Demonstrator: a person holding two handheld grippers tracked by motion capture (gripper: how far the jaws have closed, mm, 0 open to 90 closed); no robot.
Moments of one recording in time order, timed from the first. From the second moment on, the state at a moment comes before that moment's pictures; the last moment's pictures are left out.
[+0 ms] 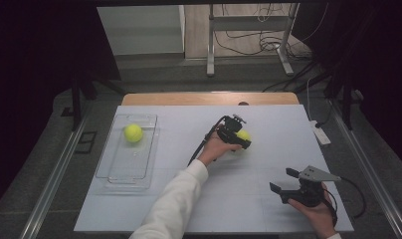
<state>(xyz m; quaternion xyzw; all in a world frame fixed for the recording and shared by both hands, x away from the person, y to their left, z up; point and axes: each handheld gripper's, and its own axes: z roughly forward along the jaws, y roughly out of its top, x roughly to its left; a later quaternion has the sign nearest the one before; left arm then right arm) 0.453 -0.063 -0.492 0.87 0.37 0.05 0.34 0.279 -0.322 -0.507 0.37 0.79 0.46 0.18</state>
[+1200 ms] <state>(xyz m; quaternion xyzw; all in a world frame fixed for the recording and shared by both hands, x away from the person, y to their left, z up) 0.424 -0.030 -0.476 0.85 0.35 0.07 0.39 0.280 -0.321 -0.508 0.37 0.79 0.46 0.18</state>
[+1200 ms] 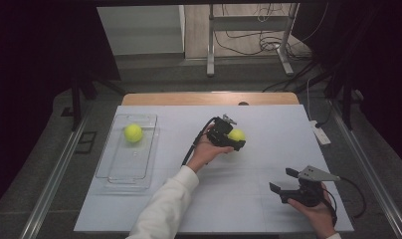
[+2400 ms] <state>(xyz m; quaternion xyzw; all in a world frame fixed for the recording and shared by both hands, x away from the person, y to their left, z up) 0.399 0.000 -0.461 0.83 0.35 0.09 0.42 0.280 -0.321 -0.509 0.37 0.79 0.46 0.18</state>
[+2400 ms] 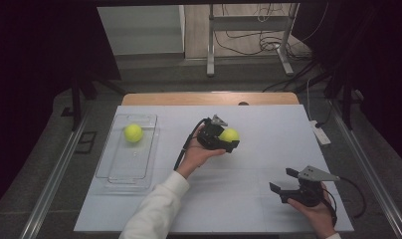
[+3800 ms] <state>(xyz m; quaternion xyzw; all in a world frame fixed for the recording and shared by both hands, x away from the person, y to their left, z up) 0.376 0.027 -0.458 0.82 0.35 0.09 0.45 0.280 -0.320 -0.510 0.37 0.79 0.45 0.18</state>
